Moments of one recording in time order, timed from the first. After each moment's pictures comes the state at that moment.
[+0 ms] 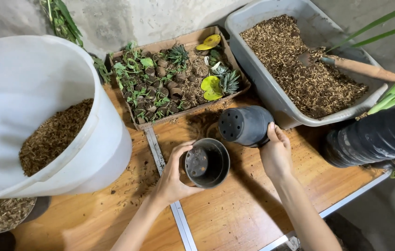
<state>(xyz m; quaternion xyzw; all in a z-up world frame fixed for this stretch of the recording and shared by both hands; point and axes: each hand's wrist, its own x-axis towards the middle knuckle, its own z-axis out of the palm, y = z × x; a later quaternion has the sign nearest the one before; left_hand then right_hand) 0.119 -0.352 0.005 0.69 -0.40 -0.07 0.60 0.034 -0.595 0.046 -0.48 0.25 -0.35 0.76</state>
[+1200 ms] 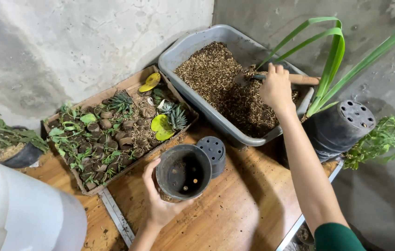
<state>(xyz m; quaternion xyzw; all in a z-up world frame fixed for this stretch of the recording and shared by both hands) 0.149 -0.458 0.001 0.58 -0.44 0.08 0.68 0.102 -0.878 0.110 -0.91 0.35 -0.21 0.04</state>
